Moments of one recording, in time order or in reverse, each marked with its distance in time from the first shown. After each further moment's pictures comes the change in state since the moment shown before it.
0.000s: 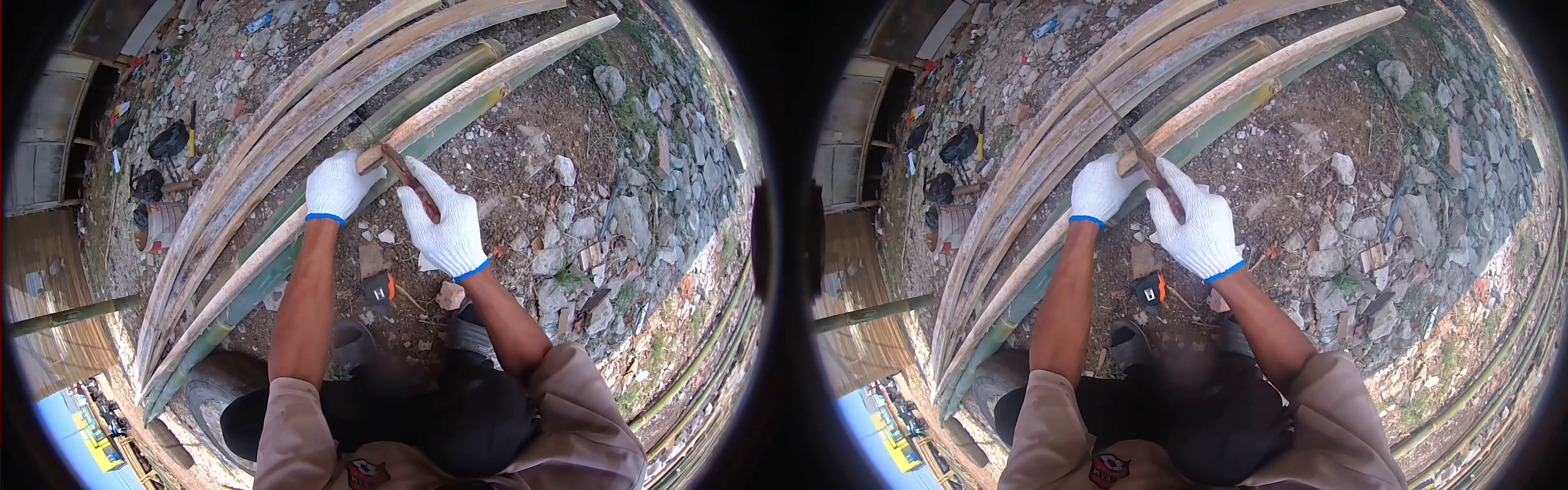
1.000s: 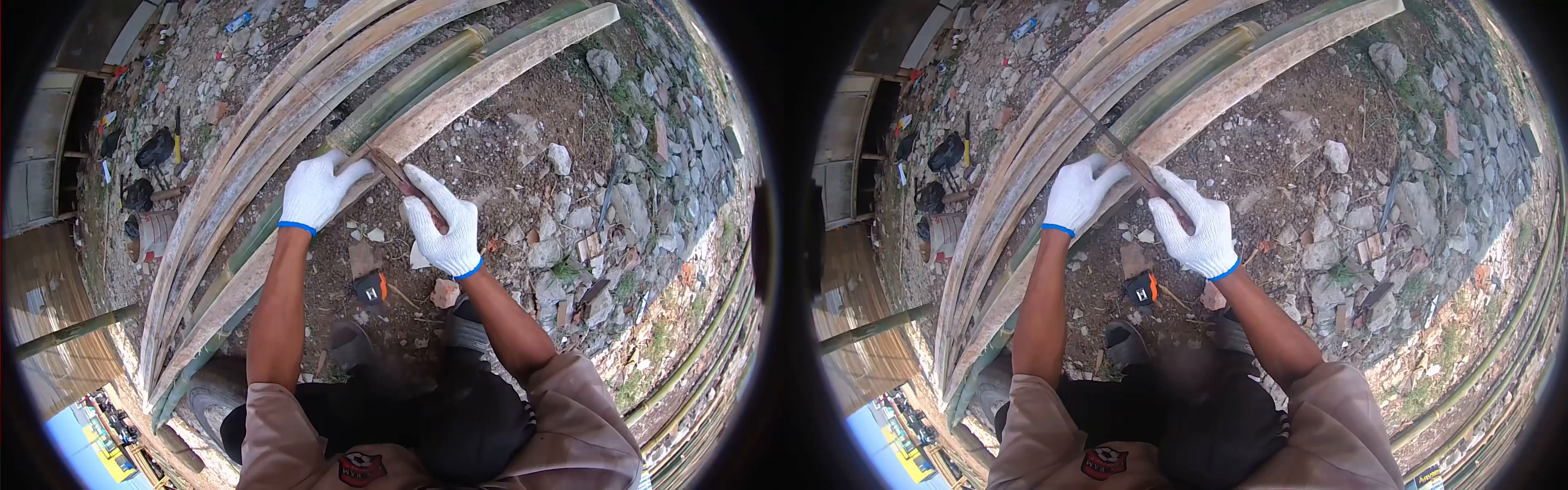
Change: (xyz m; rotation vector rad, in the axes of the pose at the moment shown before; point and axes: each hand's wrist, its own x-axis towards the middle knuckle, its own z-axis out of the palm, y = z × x) left_hand -0.003 0.001 -0.021 -0.189 -0.087 0.016; right_hand -0.010 0.034 0.003 0.208 0.138 -0.126
